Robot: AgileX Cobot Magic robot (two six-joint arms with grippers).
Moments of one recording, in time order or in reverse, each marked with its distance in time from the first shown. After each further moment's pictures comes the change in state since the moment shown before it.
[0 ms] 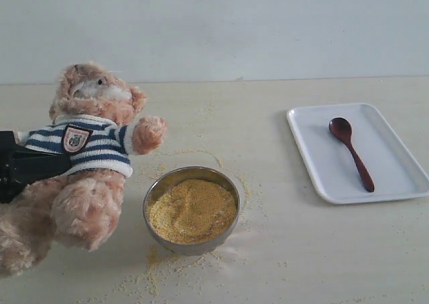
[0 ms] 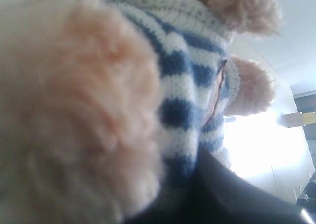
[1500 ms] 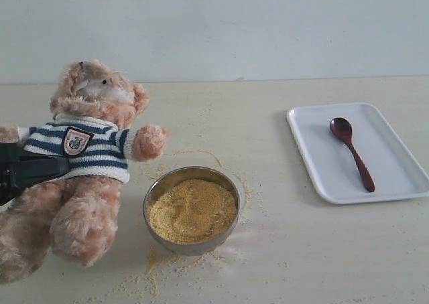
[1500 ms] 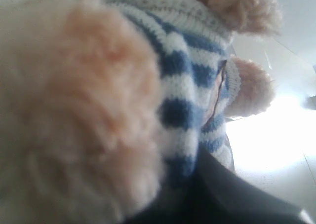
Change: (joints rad) left arm 0.000 0.000 0.000 -0.007 -0.024 0.163; right arm 0.000 -0.171 -0.069 -0.453 0.132 -0.003
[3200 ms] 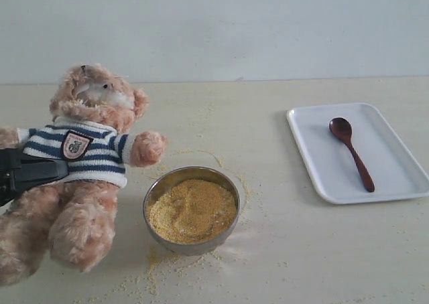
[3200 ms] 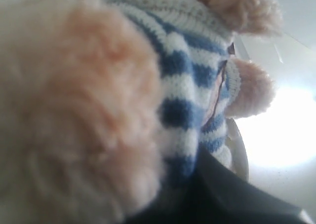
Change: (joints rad) left arm 0.000 0.000 0.000 0.012 -0.026 0.036; right arm 0.000 0.000 0.147 -0.119 0.098 0.003
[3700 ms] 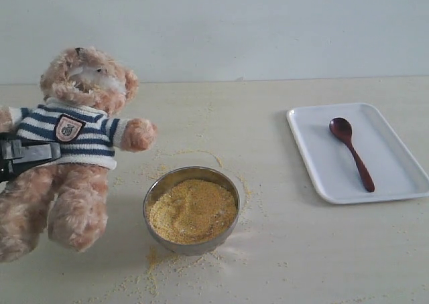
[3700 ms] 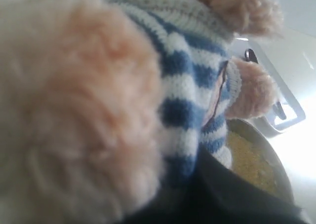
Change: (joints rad) left arm 0.000 0.021 -0.055 -0.083 -0.069 0.173; right arm 0.000 0.000 0.000 0.000 0.004 0.000
